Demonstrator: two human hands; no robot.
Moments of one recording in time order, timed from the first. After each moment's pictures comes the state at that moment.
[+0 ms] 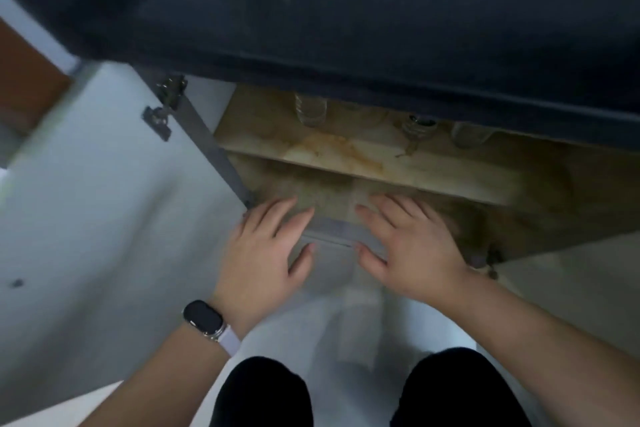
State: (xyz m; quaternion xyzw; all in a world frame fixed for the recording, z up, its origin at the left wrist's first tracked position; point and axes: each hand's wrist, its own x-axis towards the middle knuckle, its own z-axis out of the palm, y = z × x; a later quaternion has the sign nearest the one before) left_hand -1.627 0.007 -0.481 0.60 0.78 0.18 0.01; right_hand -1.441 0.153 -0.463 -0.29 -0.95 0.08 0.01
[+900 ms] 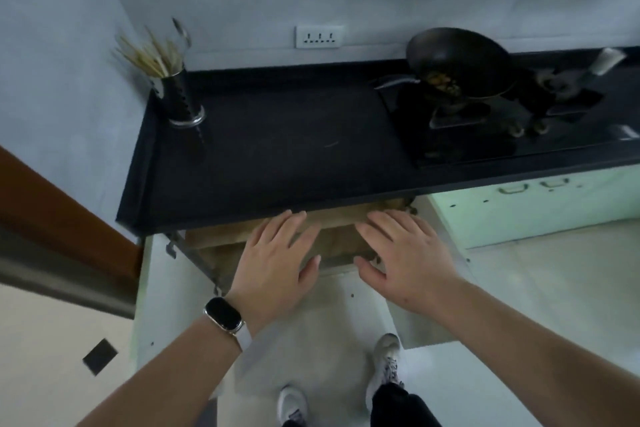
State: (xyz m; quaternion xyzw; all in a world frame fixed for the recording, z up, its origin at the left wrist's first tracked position) left_hand -1.554 -0.020 -0.109 0.77 0.62 0.15 -0.01; right_hand -1.328 0.018 -0.059 -0.48 -0.88 -0.02 0.01
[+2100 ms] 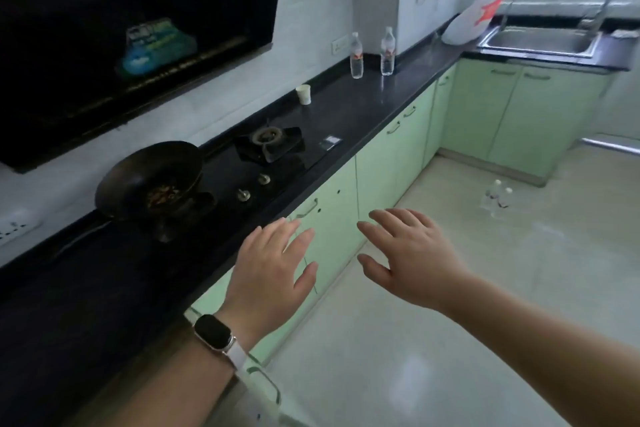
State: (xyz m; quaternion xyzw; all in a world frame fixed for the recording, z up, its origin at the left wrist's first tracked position) left_hand -0.995 0.082 -0.007 0.93 0.31 0.18 -0.05; right_hand -0.770 -0.023 -0.010 -0.71 -0.68 -0.10 0.15
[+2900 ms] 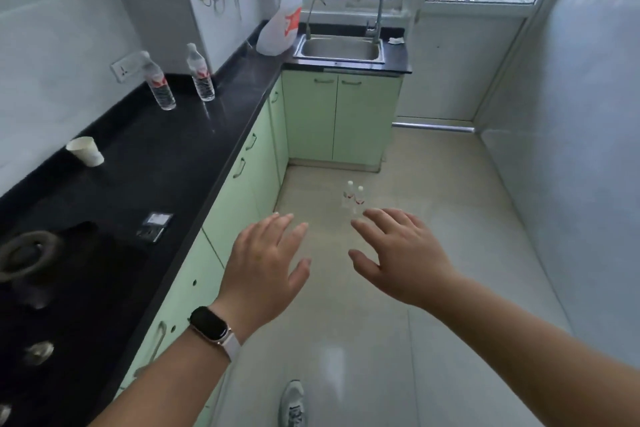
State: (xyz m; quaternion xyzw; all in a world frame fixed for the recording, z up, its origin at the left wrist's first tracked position) left_hand -0.653 0.272 -0.050 0.98 0.06 0.19 0.04; right_hand -0.530 0.063 -0.026 -0.89 -0.43 -0.11 0.05
